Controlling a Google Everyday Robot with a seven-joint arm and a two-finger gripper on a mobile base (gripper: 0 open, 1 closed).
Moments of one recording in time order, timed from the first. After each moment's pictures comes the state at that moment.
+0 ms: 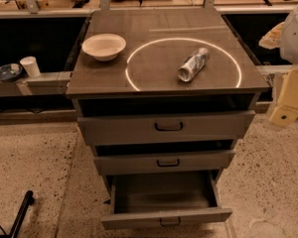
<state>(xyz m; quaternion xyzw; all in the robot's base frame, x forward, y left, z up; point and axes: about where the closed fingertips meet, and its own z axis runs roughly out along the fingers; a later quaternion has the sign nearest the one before) 0.438 -0.217 0.976 -0.60 0.78 -0.03 0.16</state>
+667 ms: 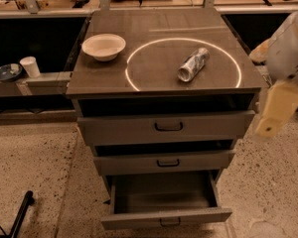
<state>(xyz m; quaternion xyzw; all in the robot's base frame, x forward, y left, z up) 0.441 -0.207 0.950 -0.61 0.78 -0.02 0.16</state>
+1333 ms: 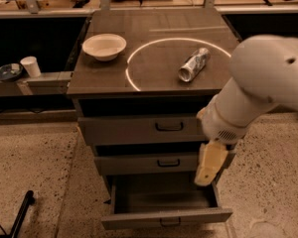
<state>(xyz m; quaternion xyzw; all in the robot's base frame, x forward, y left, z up) 0.438 -0.135 0.790 -0.63 0.77 0.06 0.12</state>
